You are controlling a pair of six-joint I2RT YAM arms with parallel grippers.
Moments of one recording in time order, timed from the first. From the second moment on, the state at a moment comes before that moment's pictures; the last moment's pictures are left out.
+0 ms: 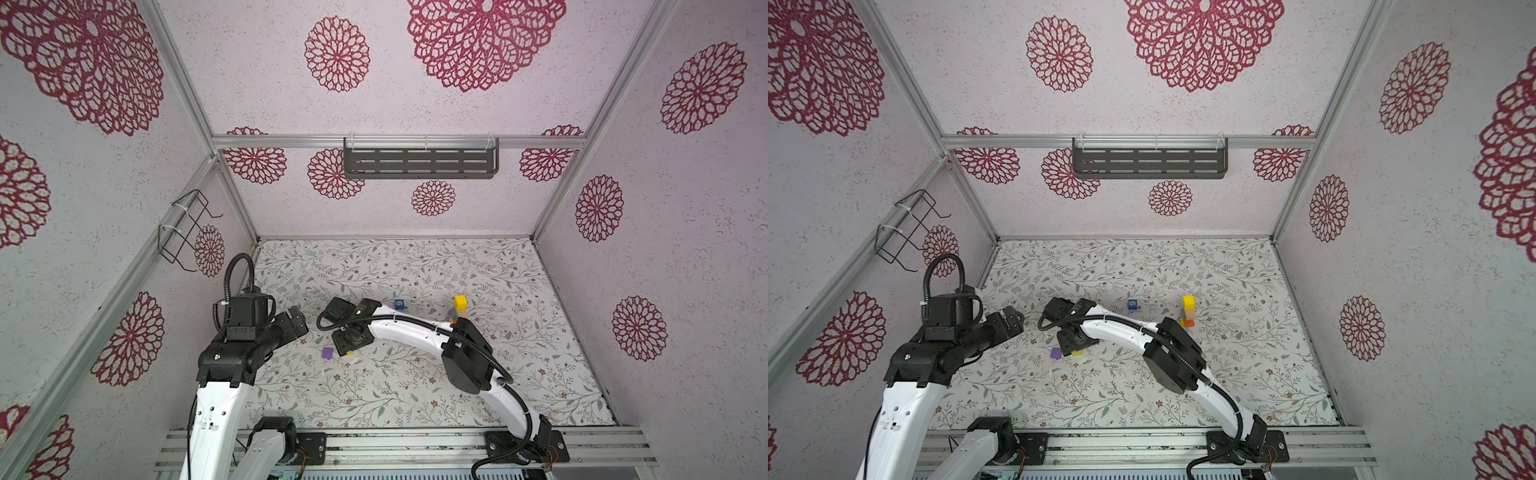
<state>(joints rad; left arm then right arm) -0.01 0.82 1.01 -1.02 0.03 -0.48 1.11 2.36 2.09 -0.96 0.06 0.61</state>
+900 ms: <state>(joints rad) -0.01 0.83 1.01 -0.98 0.16 -0.47 1.06 2.33 2.13 -1.10 0.15 0.57</state>
